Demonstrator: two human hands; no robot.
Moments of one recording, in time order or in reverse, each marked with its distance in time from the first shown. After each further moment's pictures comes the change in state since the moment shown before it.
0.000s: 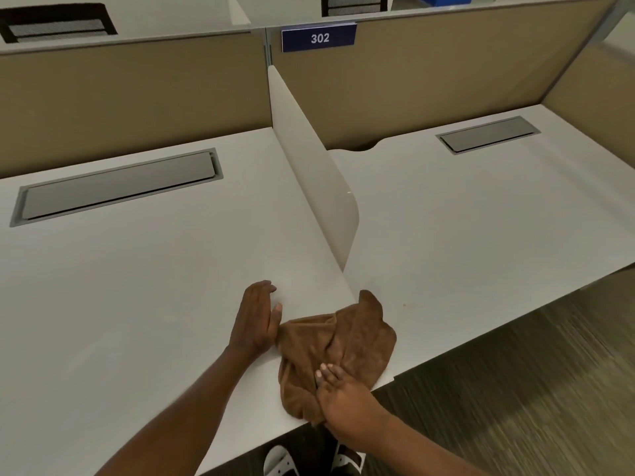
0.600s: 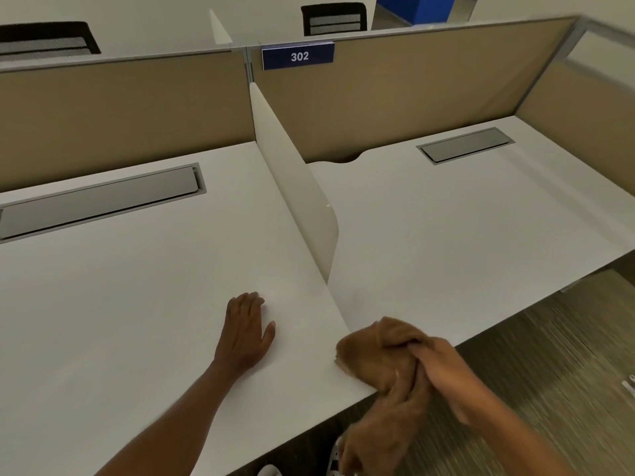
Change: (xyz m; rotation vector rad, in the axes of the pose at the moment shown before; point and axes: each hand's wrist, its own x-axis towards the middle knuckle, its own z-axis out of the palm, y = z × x) left_hand 0.007 0.009 0.001 0.275 -0.148 0.026; right_hand -0.101 0.105 -0.067 1.539 0.349 0.989
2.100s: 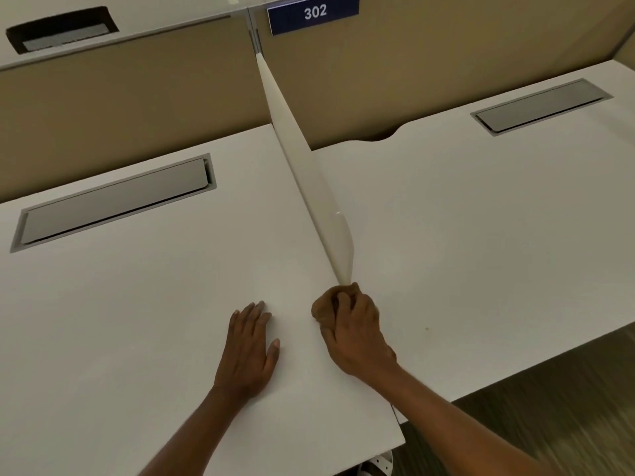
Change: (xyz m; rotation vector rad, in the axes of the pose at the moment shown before) left_hand 0.015 -0.007 0.017 0.042 0.016 -0.023; right_hand 0.160 -0.017 0.136 -0.899 0.079 -0.694
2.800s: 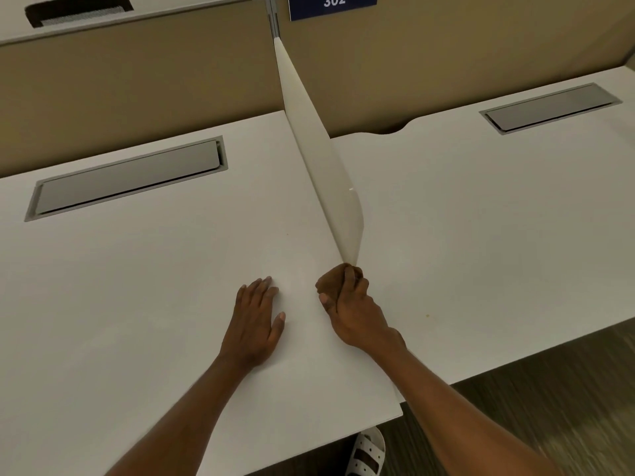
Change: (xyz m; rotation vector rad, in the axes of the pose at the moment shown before) left_hand -0.002 -0.002 -0.001 -0.022 0.002 -0.009; right_hand 0.007 -0.004 0.011 0.130 -0.109 0.158
